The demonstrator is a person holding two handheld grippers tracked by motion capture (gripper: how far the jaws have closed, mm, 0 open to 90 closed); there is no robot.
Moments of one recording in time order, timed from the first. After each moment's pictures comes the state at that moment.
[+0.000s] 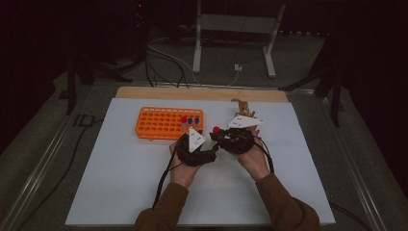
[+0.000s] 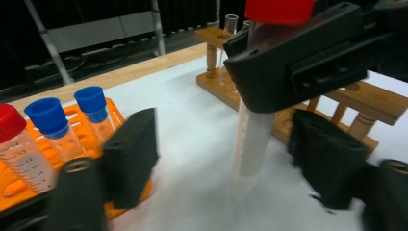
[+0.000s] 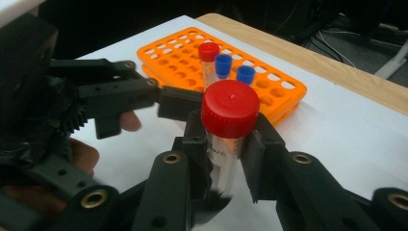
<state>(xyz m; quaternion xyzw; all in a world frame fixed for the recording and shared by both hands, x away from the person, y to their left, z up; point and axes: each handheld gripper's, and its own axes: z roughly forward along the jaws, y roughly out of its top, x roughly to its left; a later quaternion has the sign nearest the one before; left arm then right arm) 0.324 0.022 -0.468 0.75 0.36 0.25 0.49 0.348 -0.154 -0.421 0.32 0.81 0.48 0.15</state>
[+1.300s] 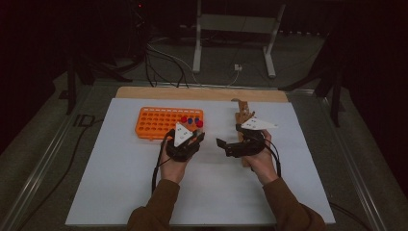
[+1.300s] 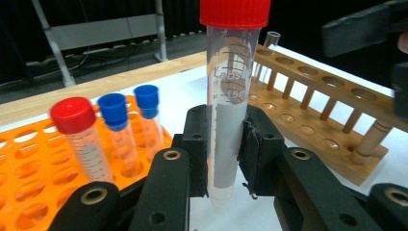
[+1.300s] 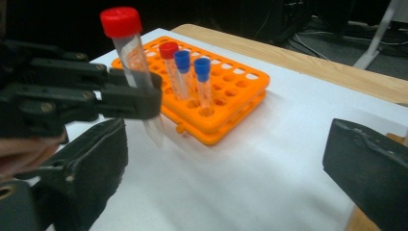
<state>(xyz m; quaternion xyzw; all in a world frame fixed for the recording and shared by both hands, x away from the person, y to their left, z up) 0.334 0.058 -0.463 0.74 0.38 0.24 0.51 0.346 -0.186 -0.432 0.37 0.77 0.50 0.16</state>
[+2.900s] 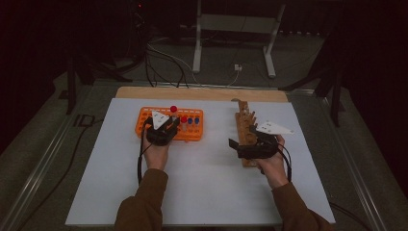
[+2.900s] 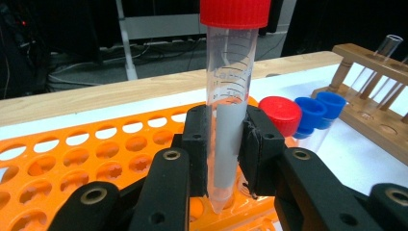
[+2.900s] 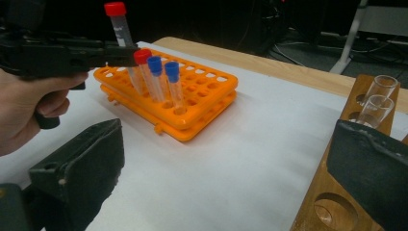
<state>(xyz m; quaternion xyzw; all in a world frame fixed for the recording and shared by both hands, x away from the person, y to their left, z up) 0.385 0.115 -0.474 0.69 0.46 0.28 0.48 0.334 -0.219 -0.433 0.39 0.74 0.51 0.19</state>
